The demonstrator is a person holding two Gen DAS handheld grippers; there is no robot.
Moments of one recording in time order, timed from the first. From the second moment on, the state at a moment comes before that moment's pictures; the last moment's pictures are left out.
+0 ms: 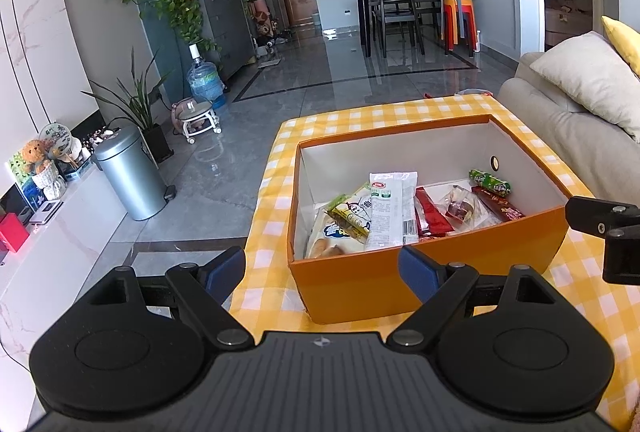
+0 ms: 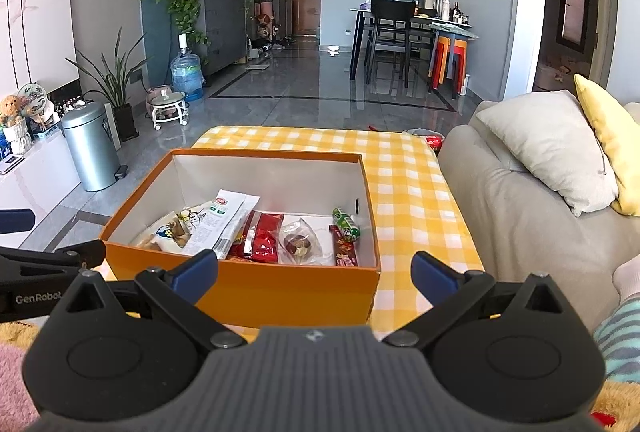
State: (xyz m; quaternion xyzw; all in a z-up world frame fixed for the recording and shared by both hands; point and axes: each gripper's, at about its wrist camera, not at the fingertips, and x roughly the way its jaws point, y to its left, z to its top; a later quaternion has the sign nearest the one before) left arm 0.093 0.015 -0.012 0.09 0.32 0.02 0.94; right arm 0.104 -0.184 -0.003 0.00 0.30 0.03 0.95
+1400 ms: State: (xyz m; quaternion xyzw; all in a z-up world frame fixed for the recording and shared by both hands) left arm 0.088 0.022 -0.012 0.09 0.32 0.02 0.94; right arm 0.103 -0.183 -0.010 -0.01 0.32 0.03 0.95
